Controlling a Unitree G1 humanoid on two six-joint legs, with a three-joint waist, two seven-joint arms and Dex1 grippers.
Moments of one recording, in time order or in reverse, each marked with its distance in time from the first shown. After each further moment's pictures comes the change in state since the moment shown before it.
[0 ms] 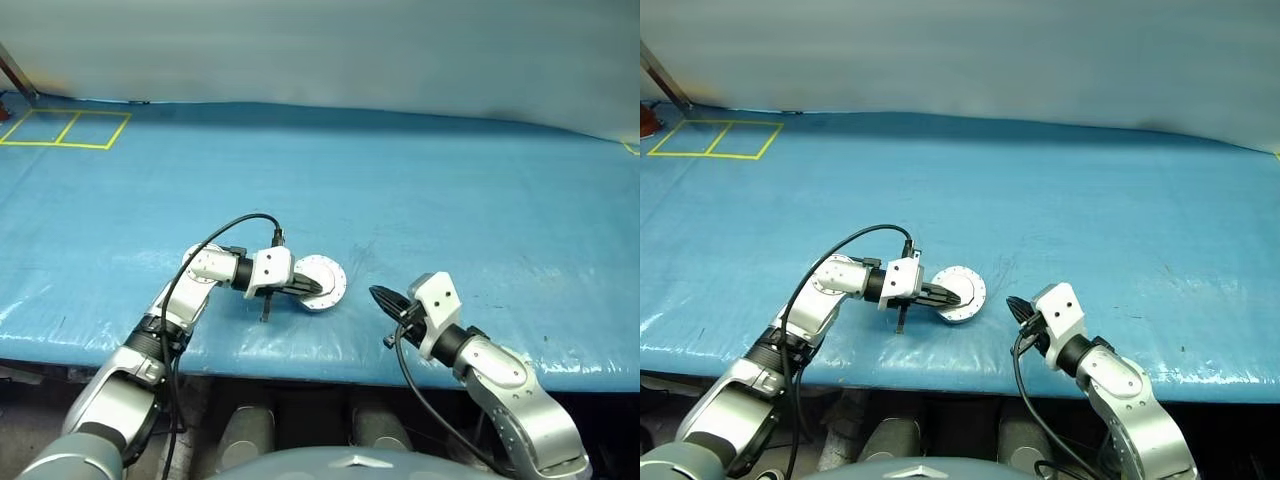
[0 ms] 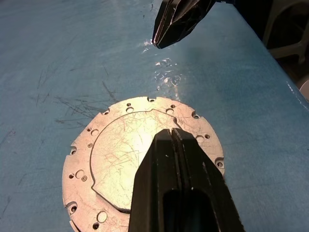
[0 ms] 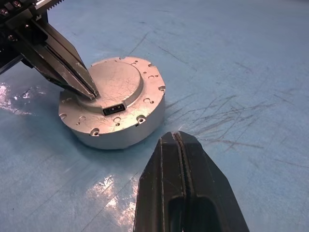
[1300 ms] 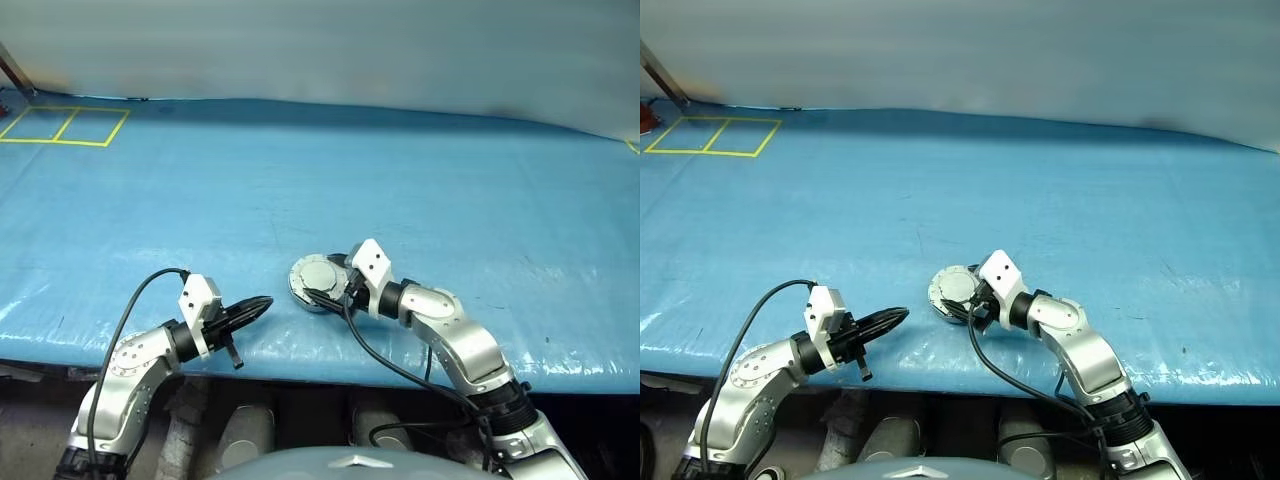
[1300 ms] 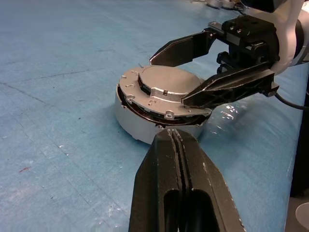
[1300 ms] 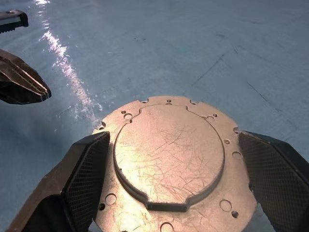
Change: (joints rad) left arm 0.664 0.056 0.320 -0.601 -0.311 0.387 0.352; right arm -0.418 0.073 0.213 0.370 -0.048 -0.004 0.190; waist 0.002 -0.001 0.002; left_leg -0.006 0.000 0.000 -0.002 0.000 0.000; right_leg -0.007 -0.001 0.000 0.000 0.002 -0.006
